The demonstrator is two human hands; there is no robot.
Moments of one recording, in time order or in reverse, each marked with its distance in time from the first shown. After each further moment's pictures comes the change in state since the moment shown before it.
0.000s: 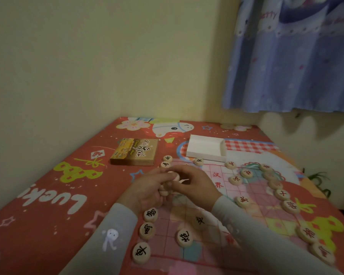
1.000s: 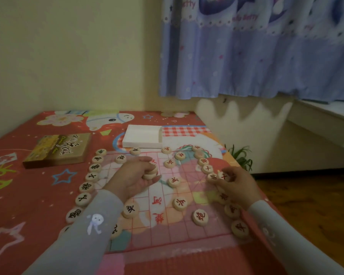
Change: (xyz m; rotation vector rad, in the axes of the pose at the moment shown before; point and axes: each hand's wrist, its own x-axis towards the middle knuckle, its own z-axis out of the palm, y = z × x) left_hand 0.035 -0.031 0.126 -0.043 -0.049 -0.049; right_hand -0.159 0.066 -0.199 -0.500 0.587 0.542
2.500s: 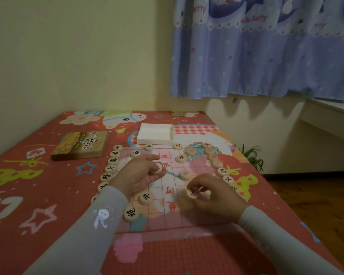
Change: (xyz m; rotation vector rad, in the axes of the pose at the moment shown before) left_hand -0.035 0.002 -0.021 0.052 -0.042 0.038; right_hand -0.061 -0.048 0.030 -0.030 -0.374 -0.643
